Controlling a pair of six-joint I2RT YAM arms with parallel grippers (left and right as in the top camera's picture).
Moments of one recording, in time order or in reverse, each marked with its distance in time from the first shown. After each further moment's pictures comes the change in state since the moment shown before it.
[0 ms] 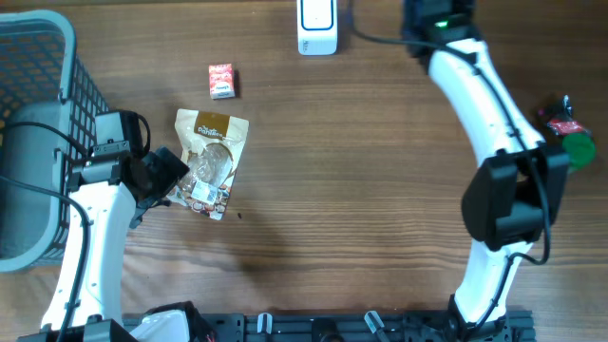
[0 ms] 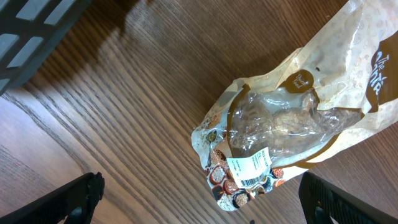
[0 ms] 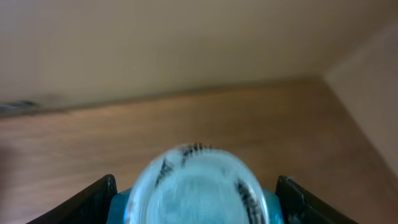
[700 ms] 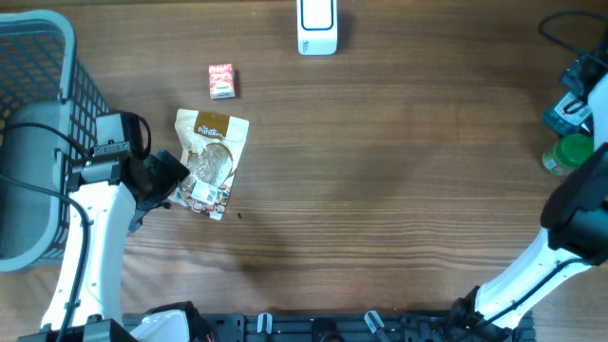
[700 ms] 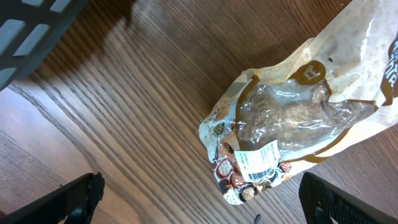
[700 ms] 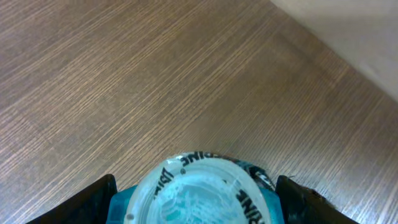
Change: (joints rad) left arm 0.000 0.000 0.000 -0.030 0.000 0.000; right arm -0.665 -0.006 -0.204 -0.025 -0.306 0.107
